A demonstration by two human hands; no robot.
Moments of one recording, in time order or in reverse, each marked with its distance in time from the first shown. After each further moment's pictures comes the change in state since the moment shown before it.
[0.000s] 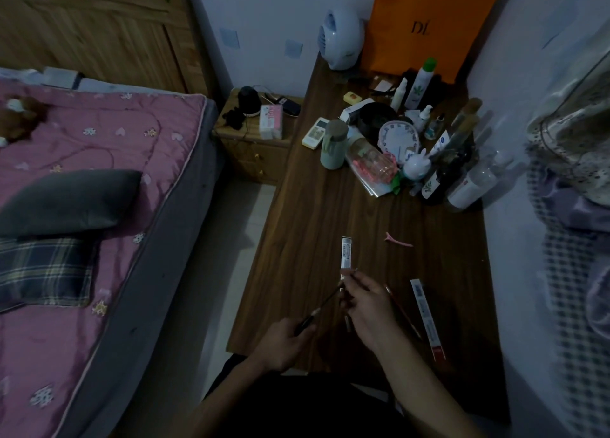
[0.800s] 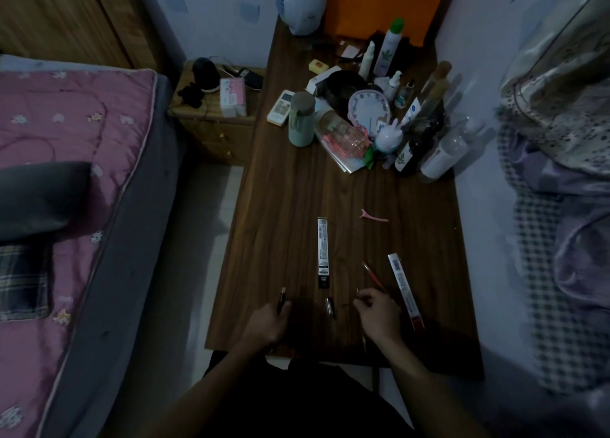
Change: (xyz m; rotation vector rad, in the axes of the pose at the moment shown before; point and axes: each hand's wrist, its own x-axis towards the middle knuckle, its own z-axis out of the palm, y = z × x) left_hand 0.050 -0.028 0.023 0.107 0.007 -0.214; right_hand 0.031 0.057 -0.104 -1.025 0.357 -0.144
